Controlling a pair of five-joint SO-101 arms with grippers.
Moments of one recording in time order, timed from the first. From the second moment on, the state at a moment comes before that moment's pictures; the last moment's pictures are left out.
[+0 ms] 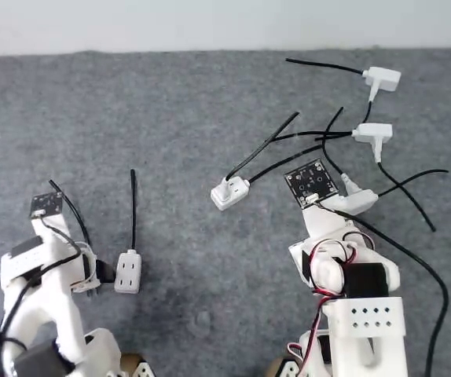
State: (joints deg) left arm -32.0 -18.2 62.5 58.7 -8.3; right arm -5.7 -60.9 57.4 72.4 21.3
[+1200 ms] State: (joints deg) left arm -30.9 -12.2 27.5 75.5 -5.7; right arm -8.4 -60.9 57.4 70.0 21.2
